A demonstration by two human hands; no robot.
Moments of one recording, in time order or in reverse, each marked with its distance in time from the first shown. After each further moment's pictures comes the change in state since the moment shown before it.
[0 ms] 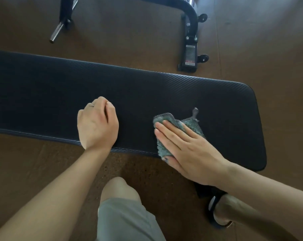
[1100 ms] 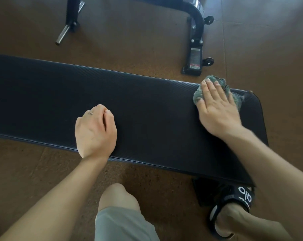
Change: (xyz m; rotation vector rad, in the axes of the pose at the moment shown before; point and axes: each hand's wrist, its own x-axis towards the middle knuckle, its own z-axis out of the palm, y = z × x) left_hand 0.000 0.006 -0.001 0.027 0.003 -0.059; right_hand 0.053 0.116 -0.012 0.302 -0.023 0.776
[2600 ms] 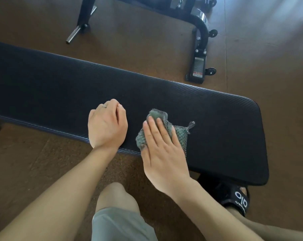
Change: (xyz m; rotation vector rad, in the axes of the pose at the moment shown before) left_hand -0.001 -0.005 0.002 0.005 0.019 0.062; right_hand -0.125 -0.126 0.064 -0.023 0.014 -0.418
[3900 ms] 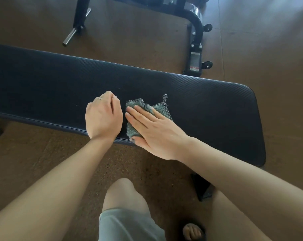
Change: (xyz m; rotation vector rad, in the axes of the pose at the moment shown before) left_hand -0.003 -0.003 -0.001 -0.043 -0.008 -0.011; right_hand 0.036 0.028 -0.012 -0.190 -0.036 -0.431
